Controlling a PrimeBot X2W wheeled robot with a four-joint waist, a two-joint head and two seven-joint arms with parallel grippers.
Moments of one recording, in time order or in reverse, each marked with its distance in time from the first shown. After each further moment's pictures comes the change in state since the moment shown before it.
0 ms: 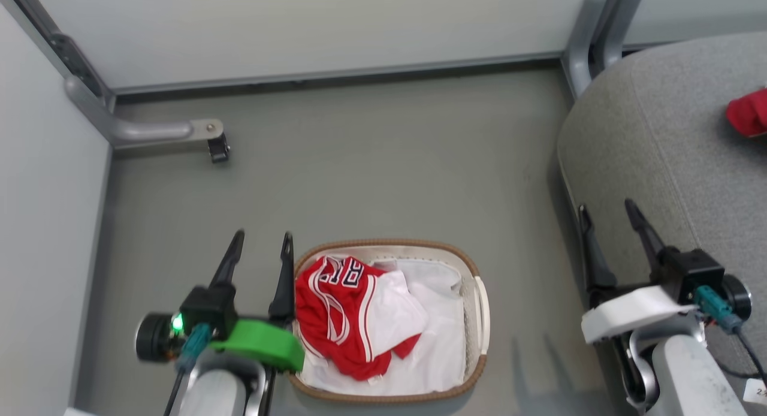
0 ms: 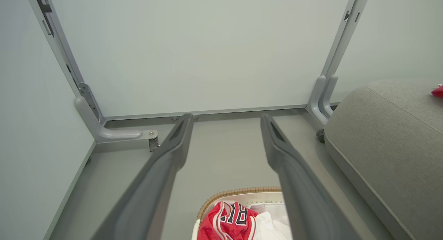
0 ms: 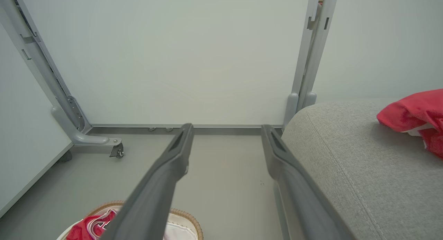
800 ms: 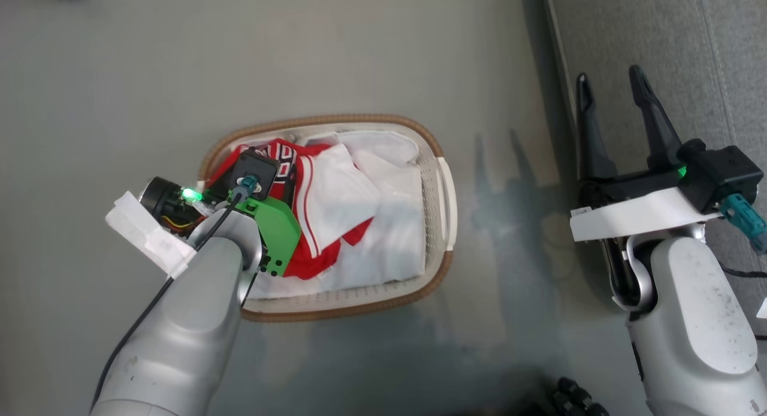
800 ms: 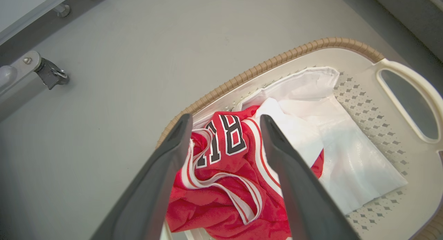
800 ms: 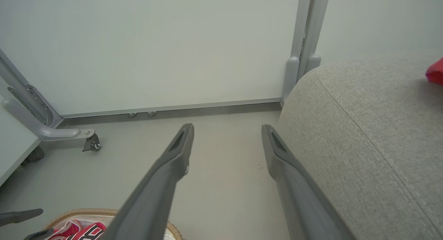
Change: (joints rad) left arm -0.585 0.035 -0.180 0.623 0.161 -0.066 0.186; right arm -0.251 -0.001 0.051 -0.114 0.084 0.000 0.000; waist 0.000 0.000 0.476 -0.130
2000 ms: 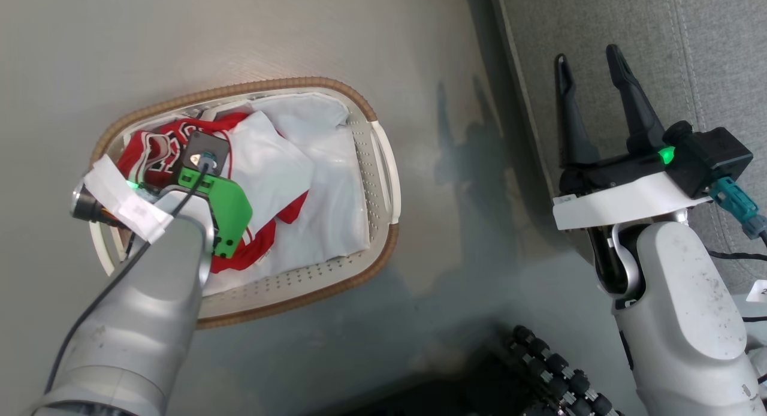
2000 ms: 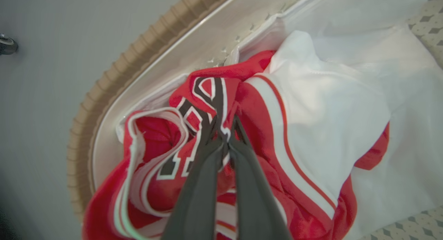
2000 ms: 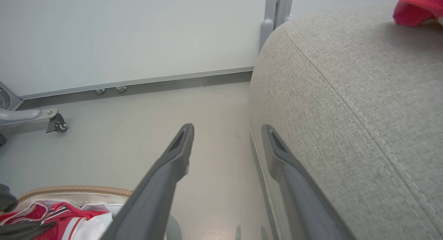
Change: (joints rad) left arm -0.149 0.047 -0.042 0.253 0.027 0.173 0.073; right arm -0.052 0.000 0.063 0.001 0.067 0.000 0.000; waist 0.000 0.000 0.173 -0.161
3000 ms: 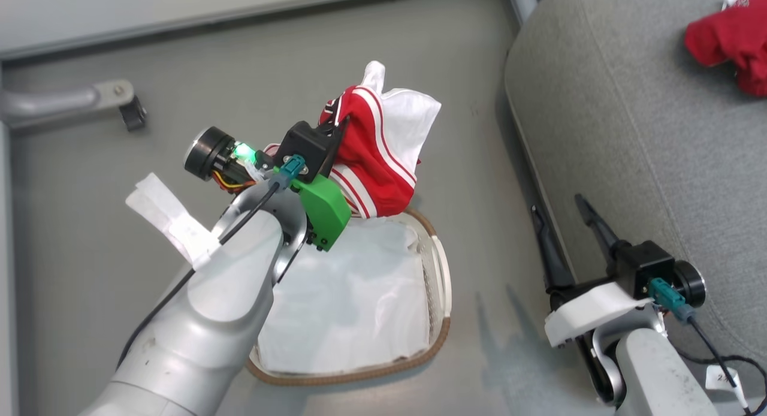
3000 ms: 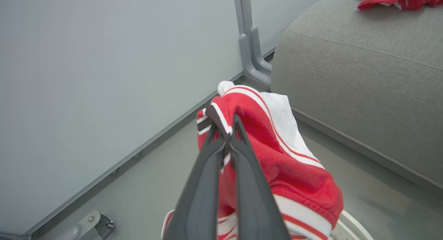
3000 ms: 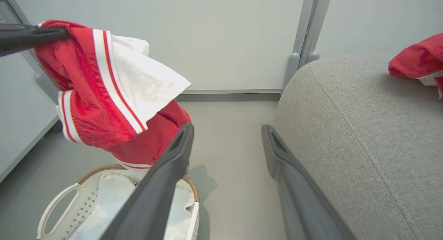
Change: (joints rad) left arm 0.108 -0.045 -0.140 -0.456 -0.144 -0.204 -0.121; right arm 0.244 0.001 0.007 0.149 -0.140 0.000 0.000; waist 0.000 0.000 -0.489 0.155
